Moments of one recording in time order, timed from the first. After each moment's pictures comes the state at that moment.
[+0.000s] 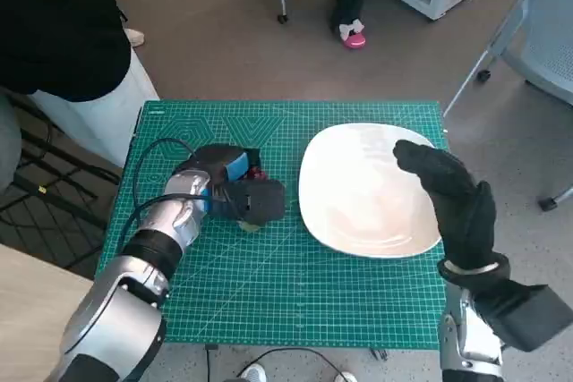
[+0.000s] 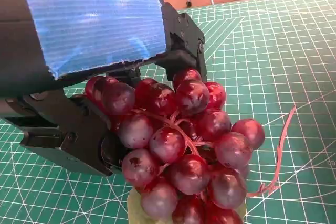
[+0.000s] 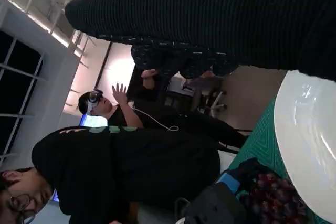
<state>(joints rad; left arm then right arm) -1.00 0.29 -0.54 1.21 0.68 -0.02 -0.10 -0.34 -0.15 -0.12 0.31 0.31 -0.61 0.47</state>
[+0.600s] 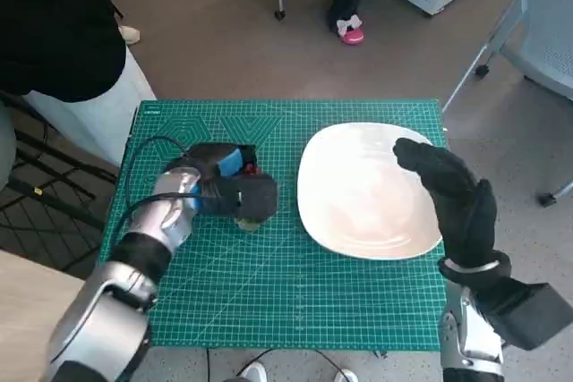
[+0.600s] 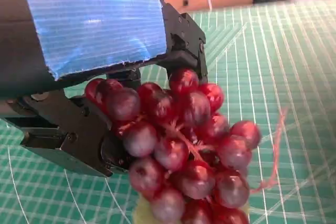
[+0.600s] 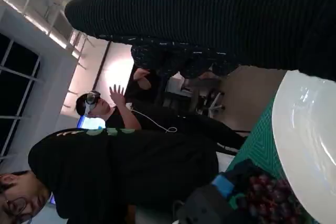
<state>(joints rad) -0.89 0.40 -0.49 0.88 0.66 0.05 -0.20 -0.35 -0.15 -0.12 0.31 0.31 -0.61 0.47</state>
